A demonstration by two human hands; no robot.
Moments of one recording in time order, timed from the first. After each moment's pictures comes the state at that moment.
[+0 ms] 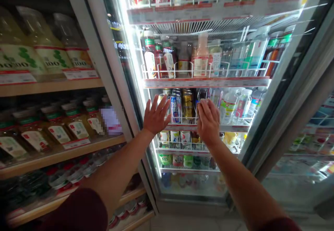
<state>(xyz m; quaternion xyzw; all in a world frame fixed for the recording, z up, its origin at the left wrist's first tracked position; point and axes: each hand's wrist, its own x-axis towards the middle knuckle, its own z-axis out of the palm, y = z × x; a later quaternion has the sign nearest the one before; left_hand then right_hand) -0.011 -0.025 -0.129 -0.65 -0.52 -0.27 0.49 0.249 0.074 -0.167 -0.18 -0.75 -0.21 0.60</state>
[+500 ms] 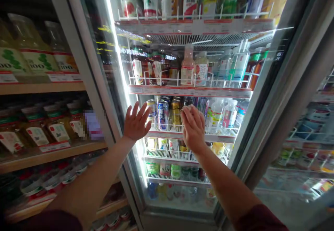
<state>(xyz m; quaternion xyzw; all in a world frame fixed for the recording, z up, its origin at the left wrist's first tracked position) -0.014 -0.022 -0.123 -0.60 -0.50 -0.26 0.57 0.267 0.092 -0.159 -0.13 -0.77 -0.23 0.58</state>
